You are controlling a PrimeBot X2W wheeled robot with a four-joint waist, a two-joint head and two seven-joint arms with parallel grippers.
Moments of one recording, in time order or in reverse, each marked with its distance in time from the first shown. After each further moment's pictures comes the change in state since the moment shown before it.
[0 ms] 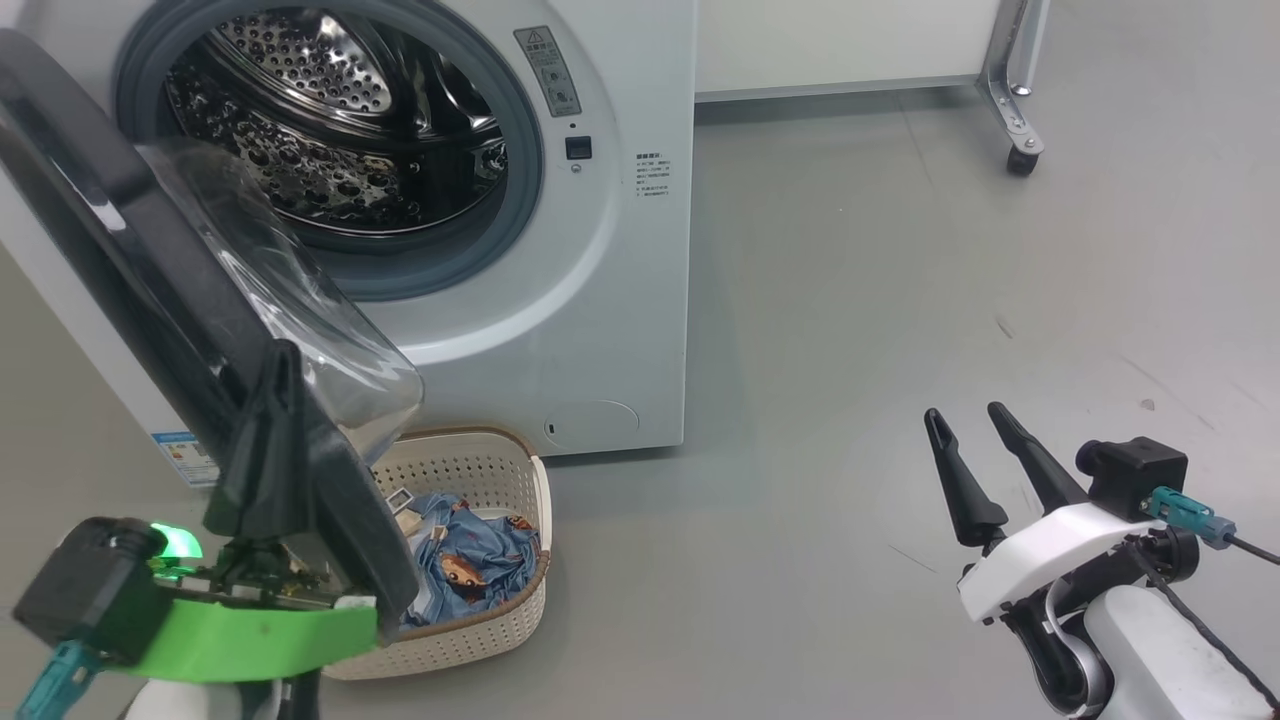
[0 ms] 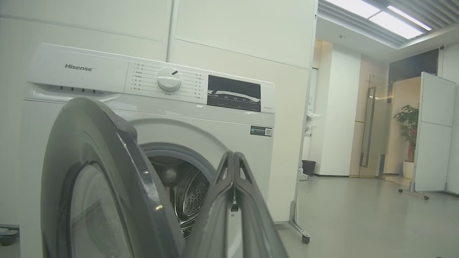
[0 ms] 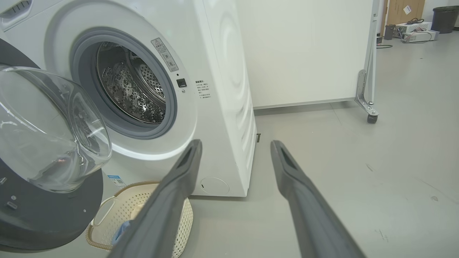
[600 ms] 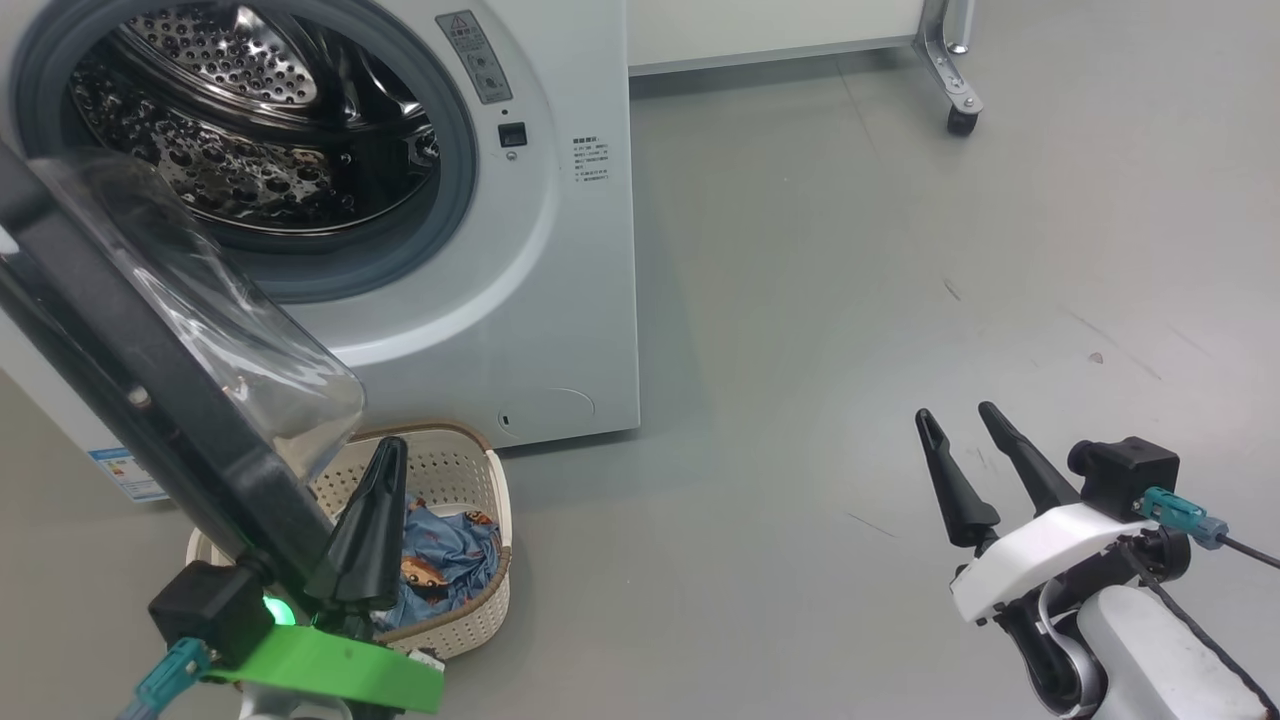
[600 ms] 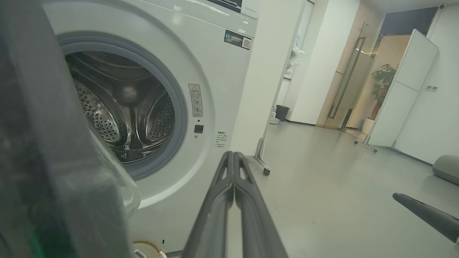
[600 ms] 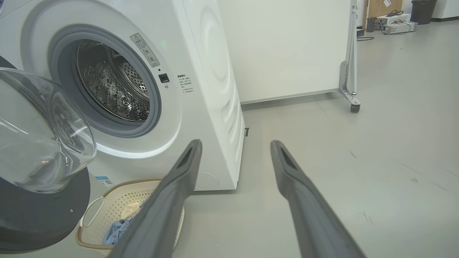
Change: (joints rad) left arm 0.055 -0.034 -0.112 0.128 -0.066 0.000 0.100; right arm -0.001 0.007 0.011 -0.004 0.000 0.000 0.000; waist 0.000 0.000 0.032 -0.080
